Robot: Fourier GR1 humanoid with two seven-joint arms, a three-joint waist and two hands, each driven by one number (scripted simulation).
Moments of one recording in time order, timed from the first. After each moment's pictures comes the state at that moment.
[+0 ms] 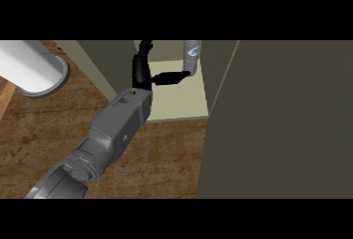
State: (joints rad) left arm -1.14 0.01 -0.20 -0.12 0.54 0.59 -0.67; right arm 0.30 -0.35 0.51 -2.48 -0.01 -0.20 0.09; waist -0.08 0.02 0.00
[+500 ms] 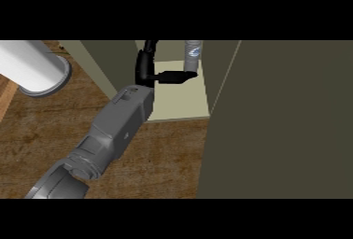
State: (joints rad) left arm -1.16 0.01 -0.18 -0.15 0.54 0.42 -0.71; right arm 0.31 -0.34 0.50 -2.48 -0.01 -0.20 0.09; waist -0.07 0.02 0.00
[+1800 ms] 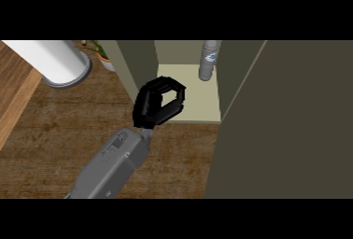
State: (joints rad) left arm -0.62 0.05 -0.44 -0.96 0.62 0.29 -0.52; right arm 0.27 -0.40 0.50 -2.48 0.01 -0.16 0.18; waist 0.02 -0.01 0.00
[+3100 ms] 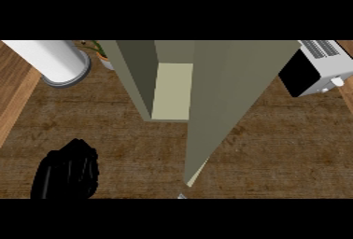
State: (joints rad) left arm 0.13 0.43 -0.38 -1.75 0.62 0.23 -0.49; right arm -0.15 -0.15 0.89 -2.35 0.16 -0.17 0.63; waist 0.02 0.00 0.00
